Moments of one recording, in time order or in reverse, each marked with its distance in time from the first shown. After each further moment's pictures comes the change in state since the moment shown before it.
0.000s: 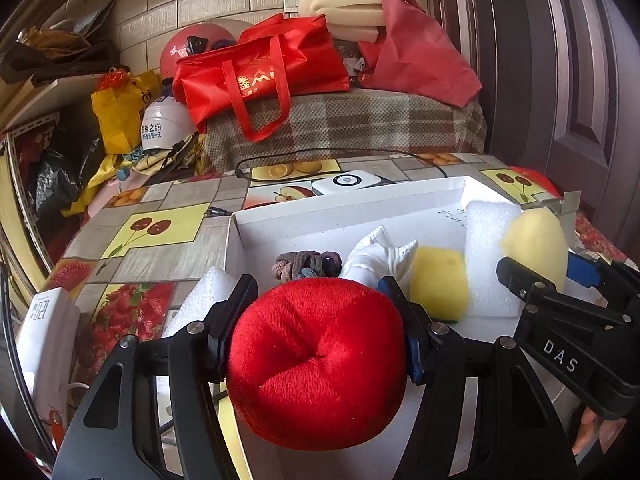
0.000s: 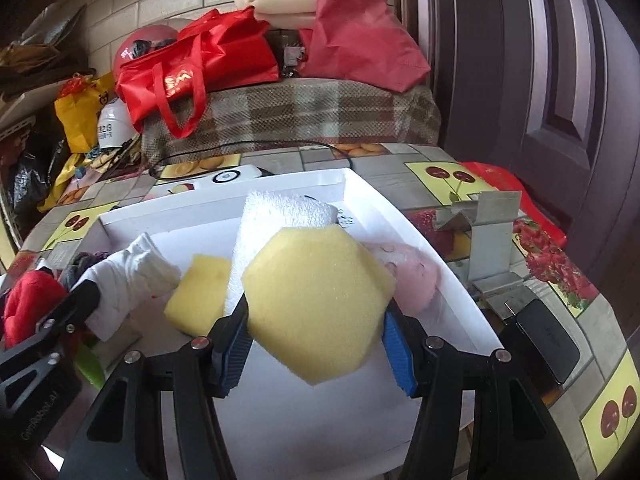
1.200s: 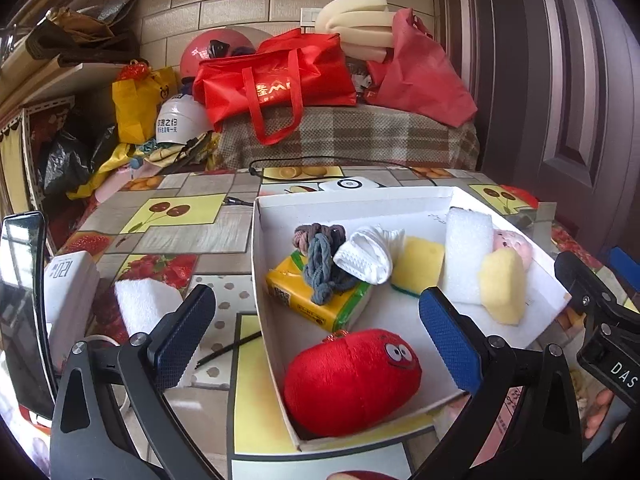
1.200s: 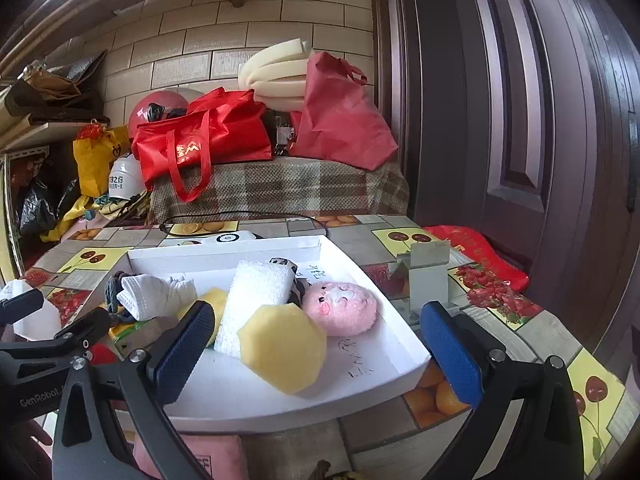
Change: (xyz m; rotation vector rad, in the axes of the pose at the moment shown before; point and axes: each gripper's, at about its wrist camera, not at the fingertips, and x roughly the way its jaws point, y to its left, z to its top) left arm -0.049 0.017 -0.026 -0.067 -0.035 -0.049; right arm -0.079 -0.015 -0.030 0.014 -0.268 -0.068
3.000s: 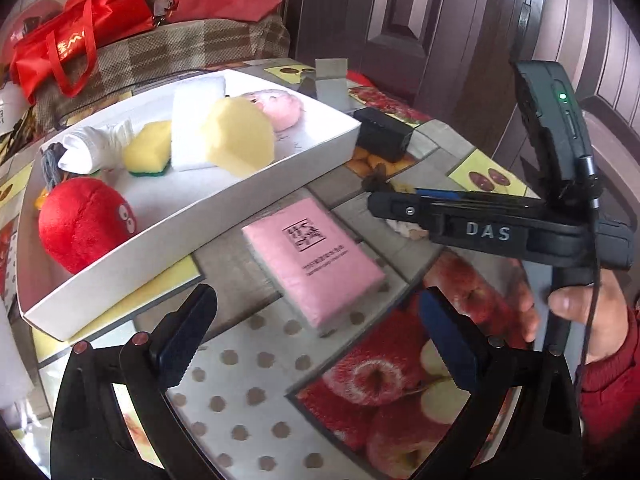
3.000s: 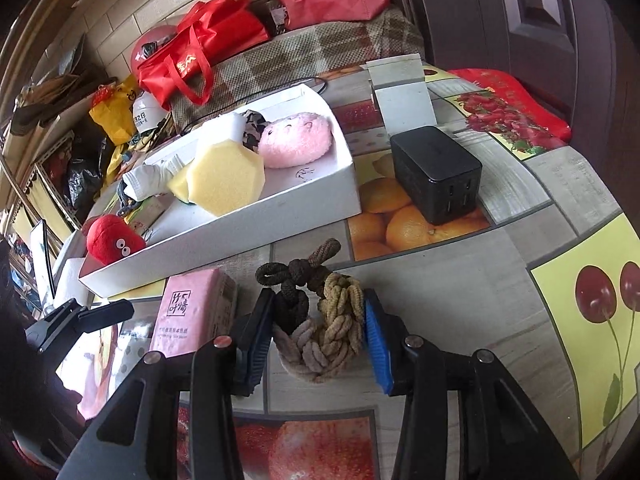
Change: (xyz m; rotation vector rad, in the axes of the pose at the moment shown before) left arm -0.033 -0.120 -0.049 0.266 0.341 -0.508; right arm 0.006 -0.094 -0.052 0.203 0.501 0.276
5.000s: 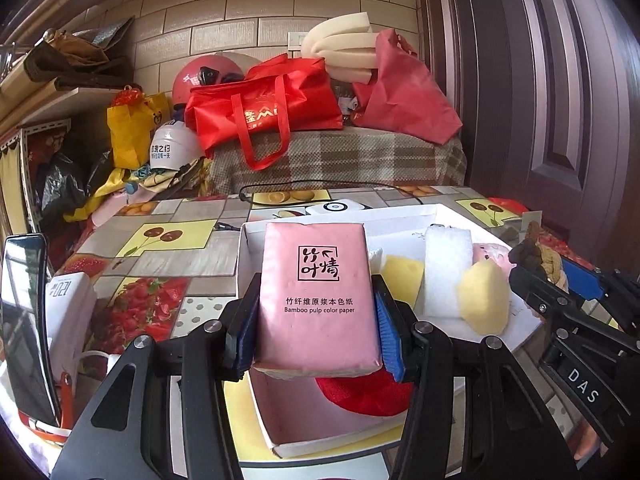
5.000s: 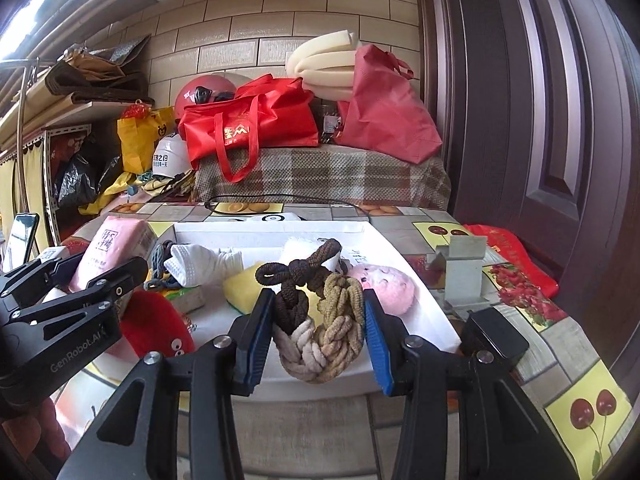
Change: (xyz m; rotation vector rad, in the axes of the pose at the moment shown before) left arm -0.041 0.113 0.022 -0.210 -0.430 0.529; right arm 0.008 0.119 0.027 -0.305 -0.425 -0.161
